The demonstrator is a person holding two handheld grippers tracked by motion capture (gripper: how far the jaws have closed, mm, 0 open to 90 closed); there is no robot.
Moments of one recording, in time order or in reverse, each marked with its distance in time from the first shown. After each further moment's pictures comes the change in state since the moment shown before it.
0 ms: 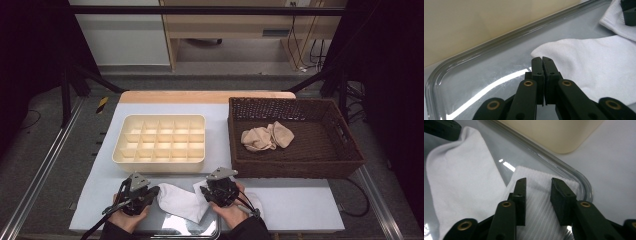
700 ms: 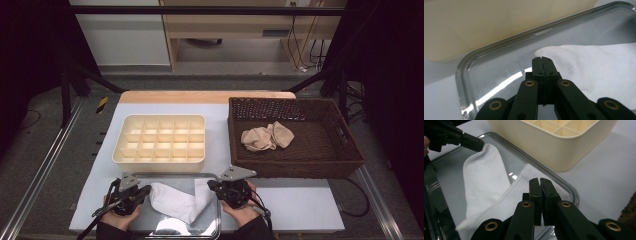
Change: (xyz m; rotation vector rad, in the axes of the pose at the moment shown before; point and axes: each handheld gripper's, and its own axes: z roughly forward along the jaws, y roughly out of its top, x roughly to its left) left arm 0.019 -0.008 -0.014 -0.037 0.037 -0.069; right arm -0.010 0.005 -0.053 -0.125 0.093 -0.016
